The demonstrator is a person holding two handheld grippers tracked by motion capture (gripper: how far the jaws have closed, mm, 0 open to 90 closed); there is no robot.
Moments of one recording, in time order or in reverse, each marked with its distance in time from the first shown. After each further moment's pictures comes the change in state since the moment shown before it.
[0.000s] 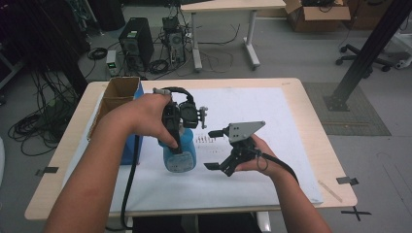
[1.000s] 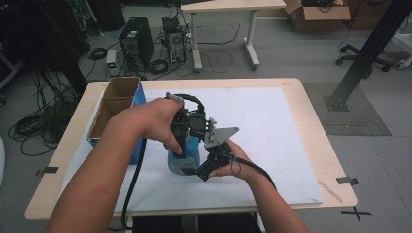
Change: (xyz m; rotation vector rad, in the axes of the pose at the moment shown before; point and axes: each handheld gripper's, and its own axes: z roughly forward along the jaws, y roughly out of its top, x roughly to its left) left arm -0.010 0.016 0.015 0.049 0.017 0.203; right arm 0.012 -0.003 0.069 -0.068 0.066 0.029
